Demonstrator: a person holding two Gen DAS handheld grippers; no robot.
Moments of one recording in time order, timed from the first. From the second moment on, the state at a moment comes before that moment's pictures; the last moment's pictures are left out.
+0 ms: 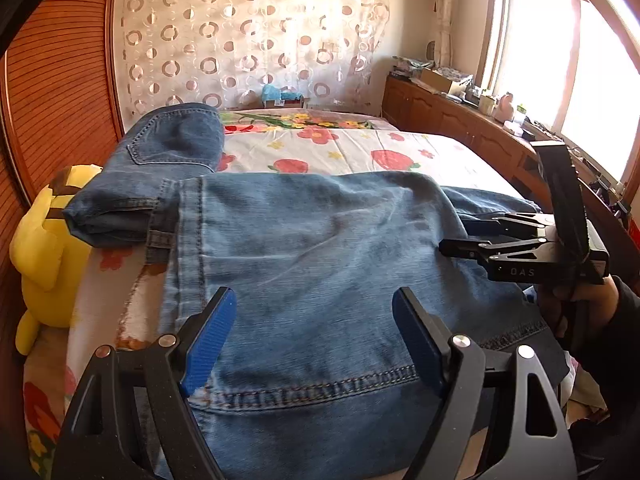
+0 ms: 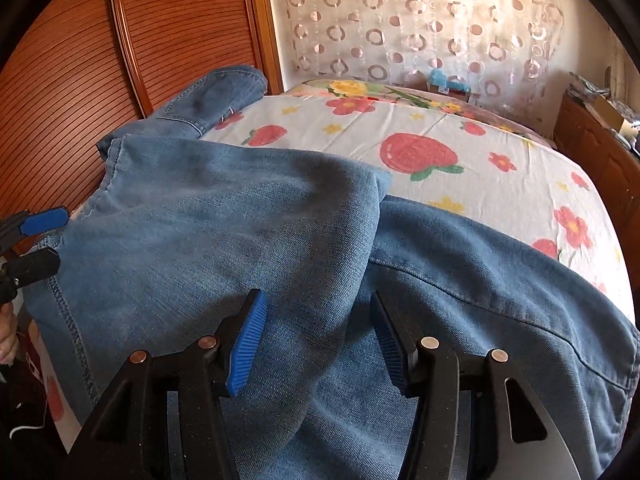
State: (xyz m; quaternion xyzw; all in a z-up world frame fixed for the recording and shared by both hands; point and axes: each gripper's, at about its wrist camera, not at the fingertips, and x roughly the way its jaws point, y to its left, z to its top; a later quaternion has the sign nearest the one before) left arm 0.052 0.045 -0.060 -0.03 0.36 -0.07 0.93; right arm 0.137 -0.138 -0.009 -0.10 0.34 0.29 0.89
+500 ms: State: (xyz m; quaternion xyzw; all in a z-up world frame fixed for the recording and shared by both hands) left arm 0.052 0.023 -0.056 -0.03 0.35 -0.09 0.93; right arm 0.135 -0.140 -0.012 -0.11 0.35 0.29 0.89
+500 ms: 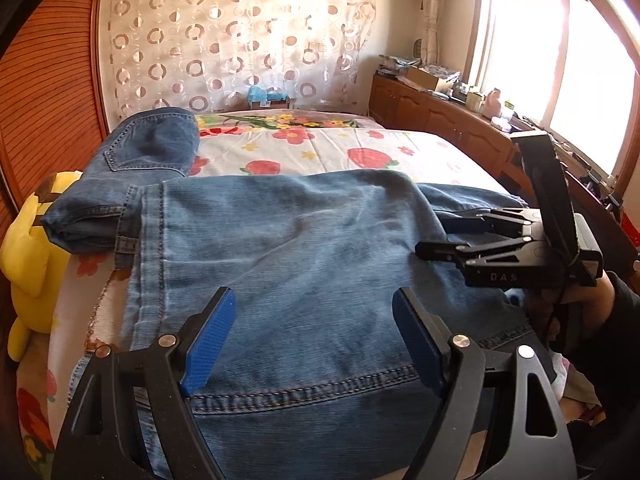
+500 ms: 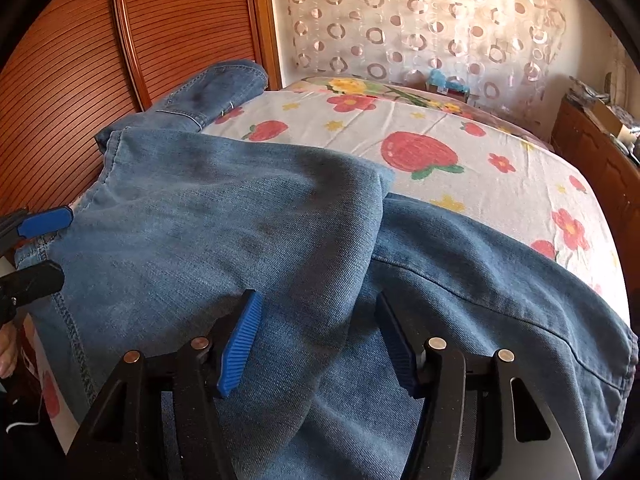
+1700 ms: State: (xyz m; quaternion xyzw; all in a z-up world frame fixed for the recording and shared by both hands) left arm 0.076 -0.075 -0.065 0.03 0.38 -0.15 0.91; right arm 0.002 -0.361 0.002 0.00 0.32 0.13 0.94
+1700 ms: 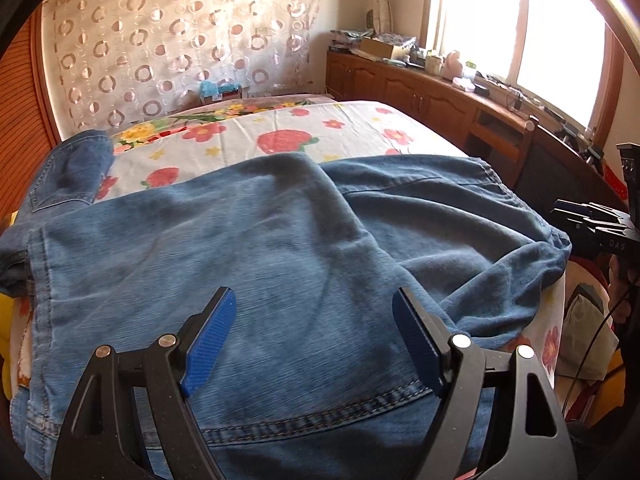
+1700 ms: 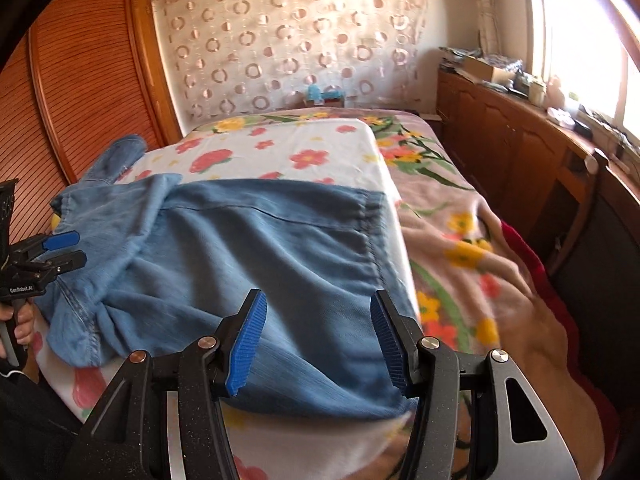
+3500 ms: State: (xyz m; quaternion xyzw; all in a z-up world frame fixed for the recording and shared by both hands) left arm 0.063 -0.044 -0.060 0.00 0.37 -0.13 0.92; right arm -0.004 -0.331 0.043 -0.02 0.26 0.19 0.95
